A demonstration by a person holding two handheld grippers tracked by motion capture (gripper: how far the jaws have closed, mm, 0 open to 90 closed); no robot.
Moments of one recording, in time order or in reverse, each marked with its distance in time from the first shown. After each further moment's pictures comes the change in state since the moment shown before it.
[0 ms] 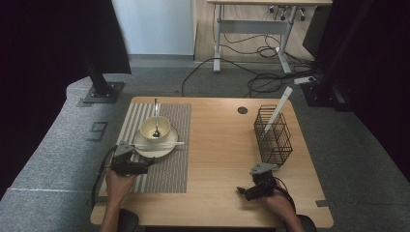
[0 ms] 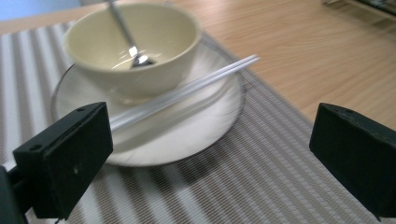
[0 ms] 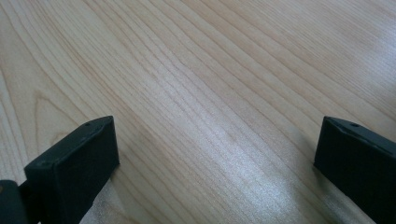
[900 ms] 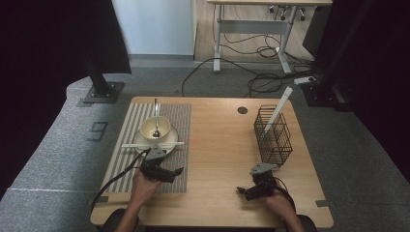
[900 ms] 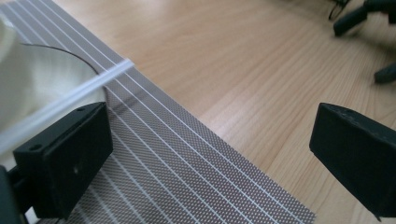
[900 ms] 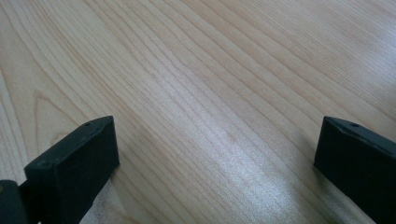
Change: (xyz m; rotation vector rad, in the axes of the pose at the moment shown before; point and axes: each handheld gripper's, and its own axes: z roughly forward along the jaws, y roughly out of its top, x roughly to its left) left arm -0.068 0.009 0.051 0.083 -0.217 0.131; right arm 0.000 0.000 0.000 0.000 0.000 0.001
